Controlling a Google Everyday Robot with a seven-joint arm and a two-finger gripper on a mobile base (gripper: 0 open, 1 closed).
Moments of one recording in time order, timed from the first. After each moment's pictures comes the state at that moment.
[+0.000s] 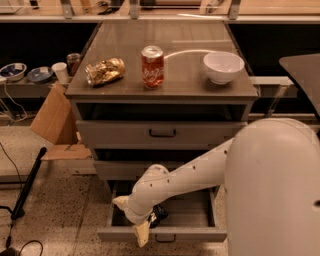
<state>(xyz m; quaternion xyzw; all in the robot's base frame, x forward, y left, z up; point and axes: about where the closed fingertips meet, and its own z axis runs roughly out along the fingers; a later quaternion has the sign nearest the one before) 0.436 0.114 0.424 -0.88 0.43 0.11 0.17</state>
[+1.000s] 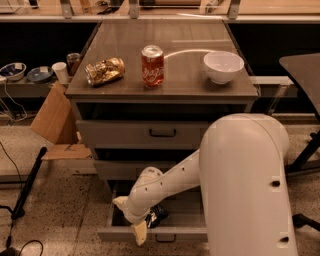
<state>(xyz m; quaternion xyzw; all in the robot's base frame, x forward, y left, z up) 0.450 0.125 0.387 -0.88 0.43 0.10 0.16</state>
